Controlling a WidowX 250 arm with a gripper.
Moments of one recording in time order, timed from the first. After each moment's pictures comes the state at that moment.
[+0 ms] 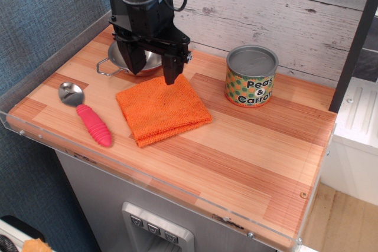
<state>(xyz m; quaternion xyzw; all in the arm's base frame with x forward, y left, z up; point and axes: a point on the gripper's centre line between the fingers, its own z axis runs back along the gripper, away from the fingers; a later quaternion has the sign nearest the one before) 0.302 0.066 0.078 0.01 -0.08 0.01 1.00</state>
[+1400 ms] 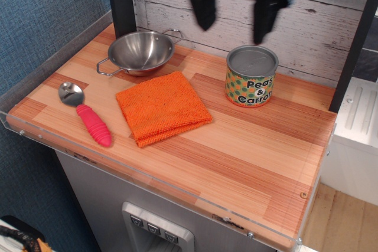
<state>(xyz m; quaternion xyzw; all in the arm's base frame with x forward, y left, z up) 0.296 -0.050 0.175 -0.02 -0.08 -0.04 1.00</state>
